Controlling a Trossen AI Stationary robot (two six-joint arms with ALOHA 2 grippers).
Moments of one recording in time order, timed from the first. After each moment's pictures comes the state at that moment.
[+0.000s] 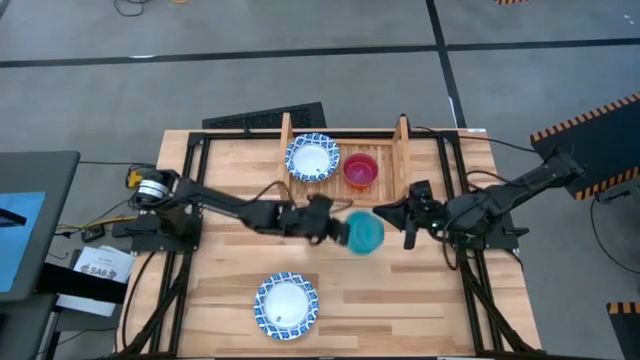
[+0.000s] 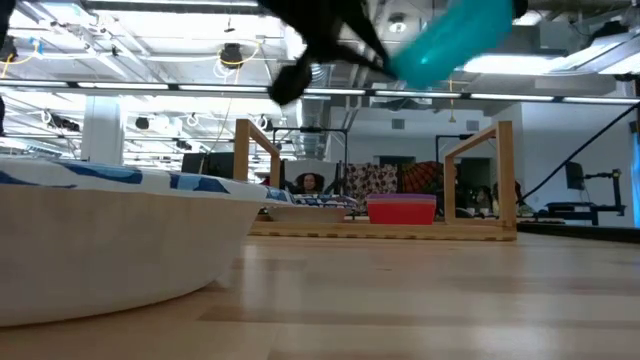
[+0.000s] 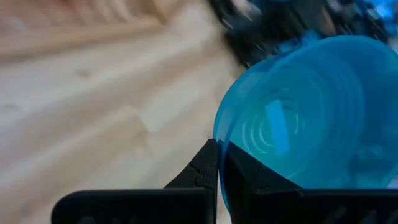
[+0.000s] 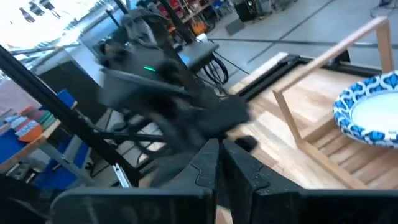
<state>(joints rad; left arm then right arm) -0.17 1.76 1.27 0.00 -0.31 -1.12 0.44 0.96 0.82 -0.01 0.64 0.68</state>
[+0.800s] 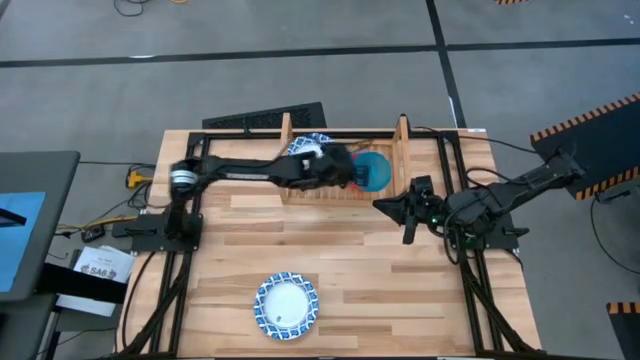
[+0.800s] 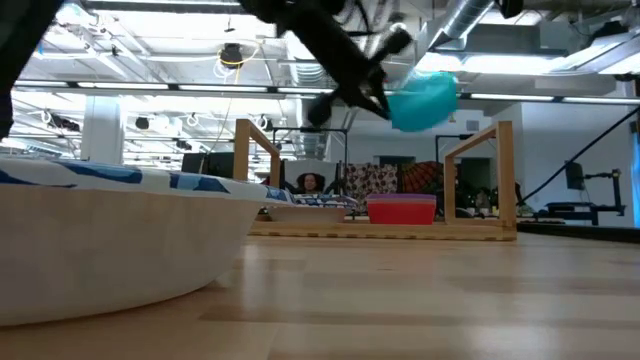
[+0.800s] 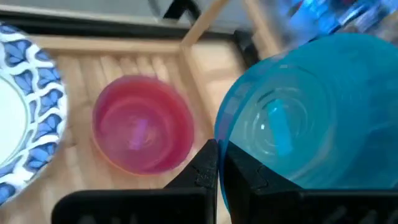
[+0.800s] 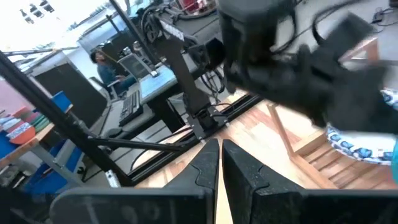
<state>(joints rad) 0.15 1.94 1.59 -0.16 -0.40 -0.98 0.41 0.93 0.82 0.00 0.64 0.62</state>
